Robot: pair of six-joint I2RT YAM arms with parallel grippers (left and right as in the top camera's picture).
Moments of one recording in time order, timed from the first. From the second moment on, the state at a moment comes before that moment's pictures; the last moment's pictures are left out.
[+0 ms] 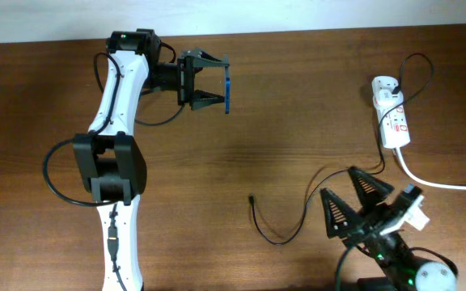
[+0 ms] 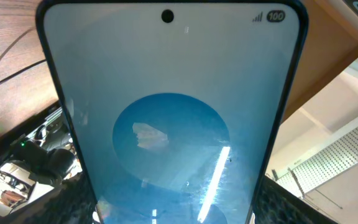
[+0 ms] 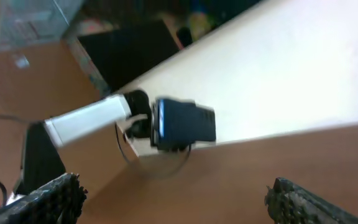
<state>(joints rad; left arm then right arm) -0.10 2.50 2.41 -1.61 1.52 -0.45 0.01 0.03 0.24 0.05 -0.52 0.61</state>
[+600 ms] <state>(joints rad) -0.10 2.50 2.41 -1.62 1.52 -0.45 0.10 1.19 1.70 -1.07 -0.52 0.18</state>
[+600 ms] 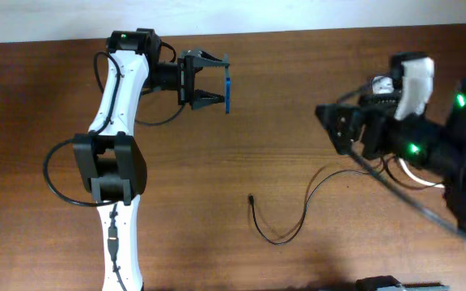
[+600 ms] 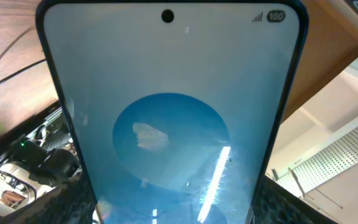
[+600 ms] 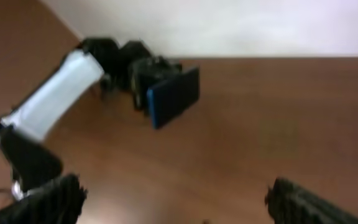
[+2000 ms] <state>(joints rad) -0.11 2.50 2.41 -1.69 1.52 -0.45 0.73 1.77 1.80 -0.85 0.36 0.57</state>
